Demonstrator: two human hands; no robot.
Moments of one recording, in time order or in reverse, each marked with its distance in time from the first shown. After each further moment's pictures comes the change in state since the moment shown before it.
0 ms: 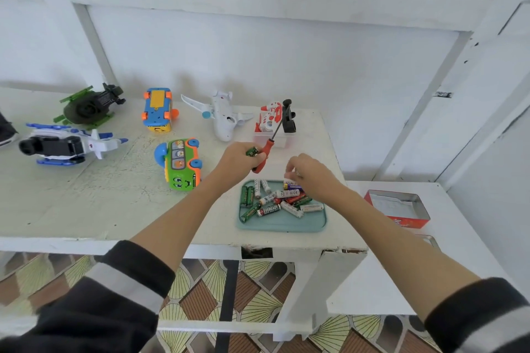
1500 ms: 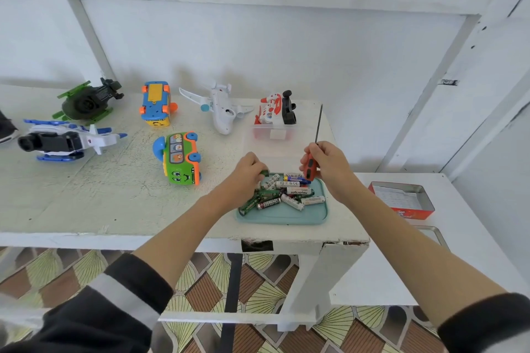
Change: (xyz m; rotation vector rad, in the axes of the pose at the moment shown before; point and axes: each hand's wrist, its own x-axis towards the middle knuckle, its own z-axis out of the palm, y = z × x) left_hand -0.007 -0.055 0.028 0.573 -0.112 0.289; right_hand -0.014 0.008 -0.004 1.045 0.257 0.301
